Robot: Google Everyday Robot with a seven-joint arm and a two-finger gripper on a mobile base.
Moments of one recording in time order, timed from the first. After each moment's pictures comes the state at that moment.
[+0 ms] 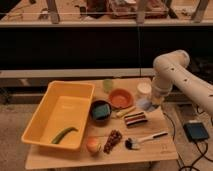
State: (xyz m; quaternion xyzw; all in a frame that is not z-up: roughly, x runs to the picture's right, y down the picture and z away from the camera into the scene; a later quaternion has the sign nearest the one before) arm 0.265 0.058 0.731 -0.31 0.02 0.02 0.95
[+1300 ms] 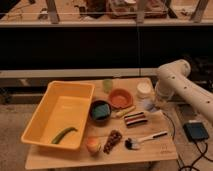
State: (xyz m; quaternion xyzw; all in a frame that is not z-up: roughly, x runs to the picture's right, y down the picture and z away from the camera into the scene) arm 0.298 0.074 0.786 -0.28 0.04 0.06 0.96
